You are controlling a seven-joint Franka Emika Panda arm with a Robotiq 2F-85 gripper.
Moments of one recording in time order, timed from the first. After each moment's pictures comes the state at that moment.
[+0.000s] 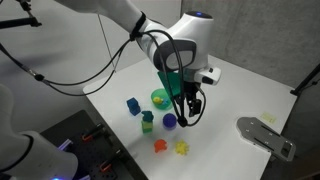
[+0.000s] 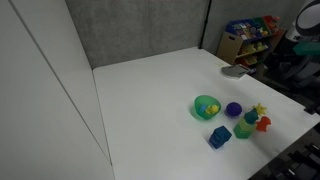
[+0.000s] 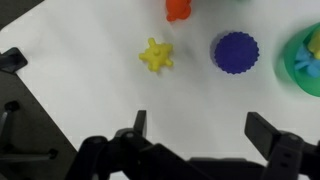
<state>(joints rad) -0.19 0.16 -0.21 -2.23 -0.02 2.39 0.14</state>
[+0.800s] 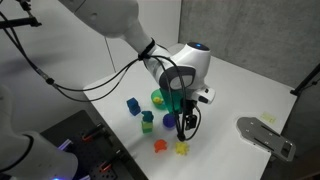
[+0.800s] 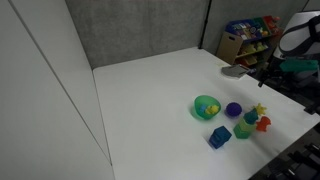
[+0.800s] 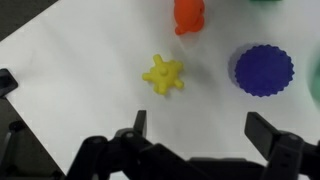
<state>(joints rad) -0.19 0.33 -0.22 -2.21 -0.02 2.46 0.17</state>
